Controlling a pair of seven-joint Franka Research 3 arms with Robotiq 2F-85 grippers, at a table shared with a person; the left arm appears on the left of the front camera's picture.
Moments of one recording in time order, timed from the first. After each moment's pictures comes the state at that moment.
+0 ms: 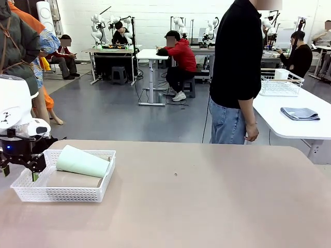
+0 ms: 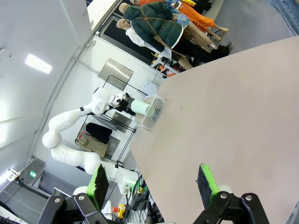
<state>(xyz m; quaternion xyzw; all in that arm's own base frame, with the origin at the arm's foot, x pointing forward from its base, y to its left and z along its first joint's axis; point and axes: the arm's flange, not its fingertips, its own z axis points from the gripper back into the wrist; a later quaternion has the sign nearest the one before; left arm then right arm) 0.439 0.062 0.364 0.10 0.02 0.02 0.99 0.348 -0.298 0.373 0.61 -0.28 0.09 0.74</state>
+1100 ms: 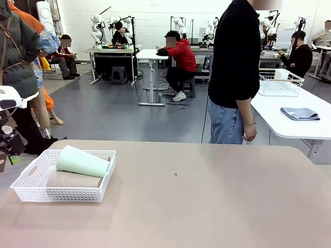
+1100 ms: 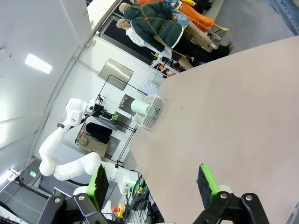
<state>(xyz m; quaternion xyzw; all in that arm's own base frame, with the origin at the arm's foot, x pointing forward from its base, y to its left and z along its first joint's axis) 0.322 0.030 0.490 0.10 -0.09 -0.01 0.99 0.348 -0.298 0.373 0.61 -0.28 0.09 0.74</state>
